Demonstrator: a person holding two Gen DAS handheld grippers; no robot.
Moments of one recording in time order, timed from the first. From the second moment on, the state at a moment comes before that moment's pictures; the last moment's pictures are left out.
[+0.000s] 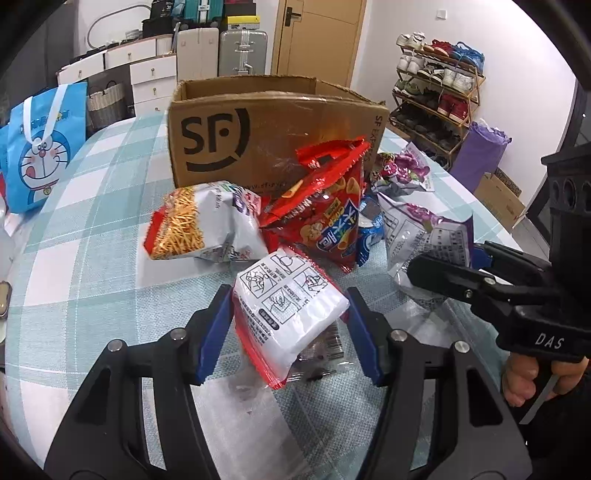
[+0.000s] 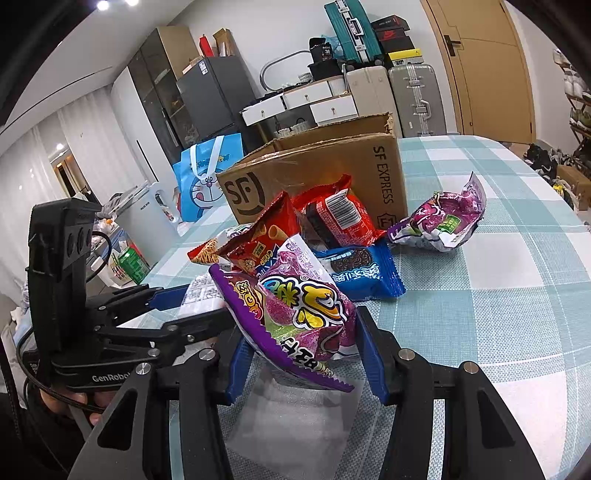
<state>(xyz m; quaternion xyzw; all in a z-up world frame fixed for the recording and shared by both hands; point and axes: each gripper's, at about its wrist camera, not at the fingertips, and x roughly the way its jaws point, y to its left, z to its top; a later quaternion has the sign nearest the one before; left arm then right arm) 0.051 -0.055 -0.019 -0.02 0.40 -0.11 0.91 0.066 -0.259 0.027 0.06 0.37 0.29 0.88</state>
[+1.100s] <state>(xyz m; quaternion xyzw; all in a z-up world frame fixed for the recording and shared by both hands) 0.023 -0.025 0.045 -0.04 0.31 -0.09 0.94 0.063 -0.260 0.086 0.06 0.29 0.30 0.91</state>
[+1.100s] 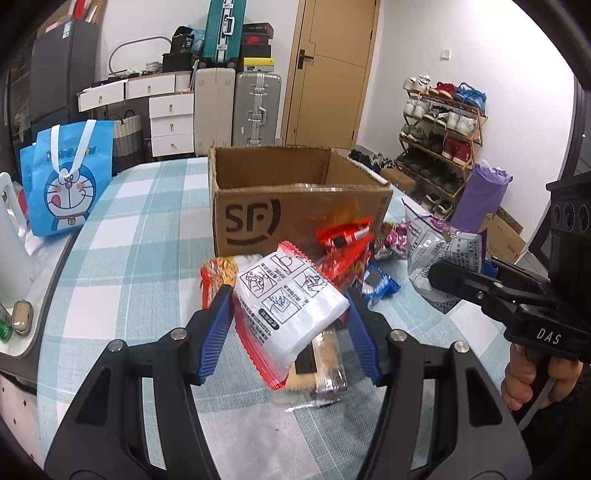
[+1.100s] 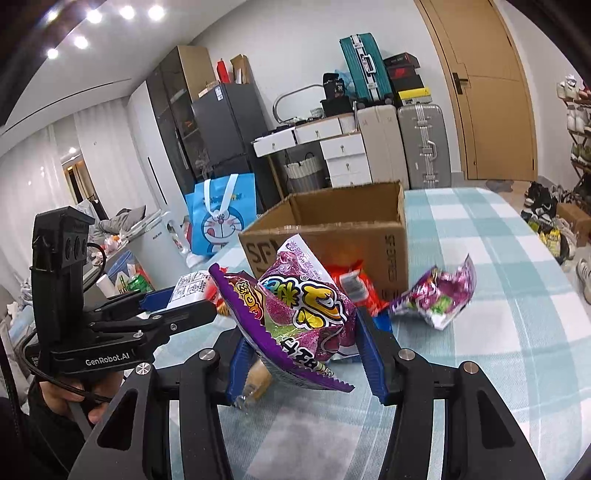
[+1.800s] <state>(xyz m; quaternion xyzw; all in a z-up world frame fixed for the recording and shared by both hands) 0.061 -0.027 0.110 -0.03 0.26 -0.07 0.96 0.108 -0.250 0.120 0.05 0.26 0.30 0.92</state>
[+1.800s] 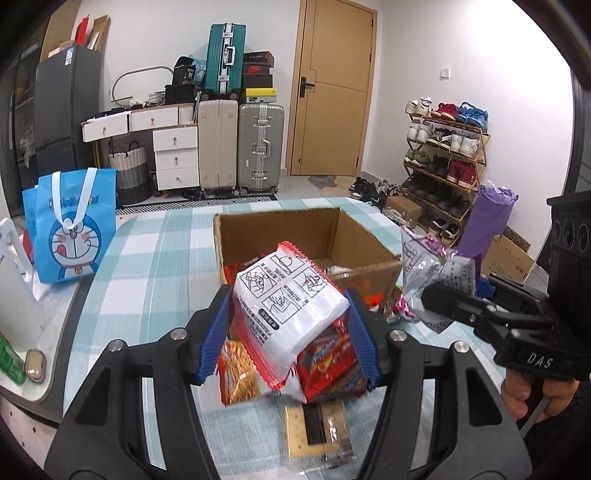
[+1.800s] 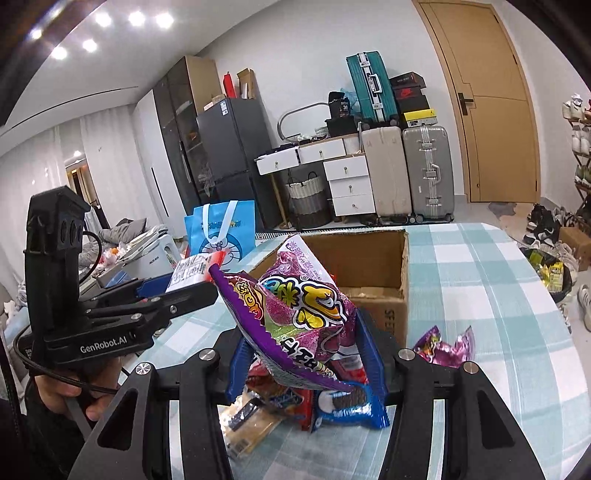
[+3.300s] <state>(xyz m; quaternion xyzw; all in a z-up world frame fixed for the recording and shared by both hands) 0.222 -0.029 0.088 -0.01 0.30 -0.06 0.95 0.213 -0.231 0.120 0.06 0.29 0.29 0.91</state>
